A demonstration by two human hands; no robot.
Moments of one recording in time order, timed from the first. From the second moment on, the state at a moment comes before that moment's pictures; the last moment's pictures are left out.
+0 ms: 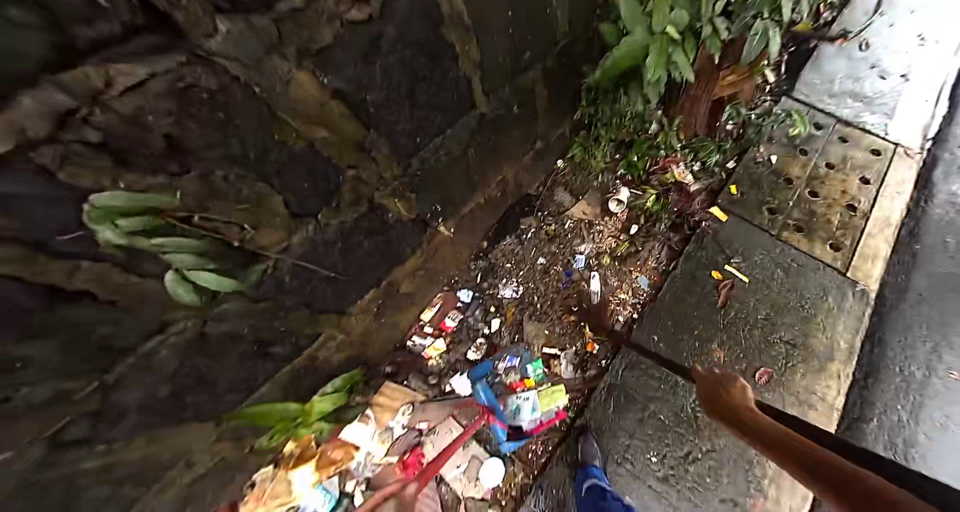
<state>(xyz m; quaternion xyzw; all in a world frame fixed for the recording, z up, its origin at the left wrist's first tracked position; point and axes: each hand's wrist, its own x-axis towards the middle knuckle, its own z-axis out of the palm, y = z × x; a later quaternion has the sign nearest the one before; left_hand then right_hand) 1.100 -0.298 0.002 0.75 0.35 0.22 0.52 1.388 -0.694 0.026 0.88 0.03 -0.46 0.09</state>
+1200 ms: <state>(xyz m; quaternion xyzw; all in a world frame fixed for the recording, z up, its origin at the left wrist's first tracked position) 1.130 -0.346 -0.010 0.71 0.42 0.26 0.50 1.442 -0.685 0.020 0.88 0.05 -0.45 0.12</state>
